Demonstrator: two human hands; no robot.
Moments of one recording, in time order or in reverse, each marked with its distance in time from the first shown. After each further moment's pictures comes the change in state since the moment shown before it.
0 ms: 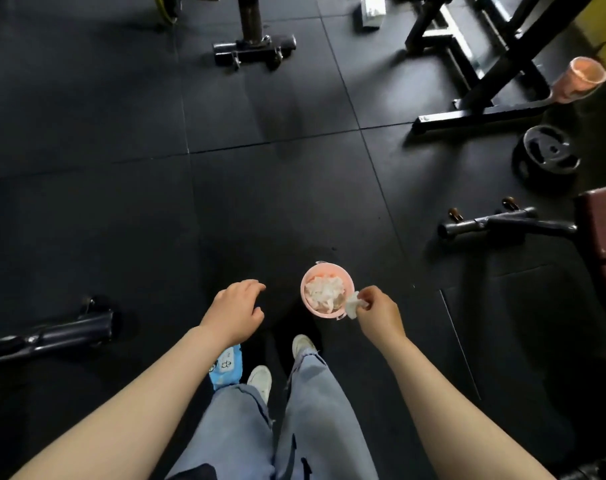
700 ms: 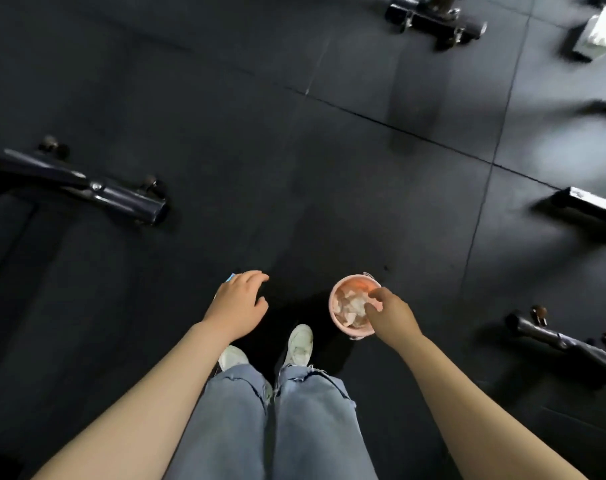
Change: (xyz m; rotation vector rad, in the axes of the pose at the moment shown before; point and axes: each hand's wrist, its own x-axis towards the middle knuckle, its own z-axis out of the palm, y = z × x) left_hand -0.001 -0.044 0.085 -0.403 0.201 -0.473; right_hand 0.118 -0.057 0.046 -0.486 -0.396 -0.302
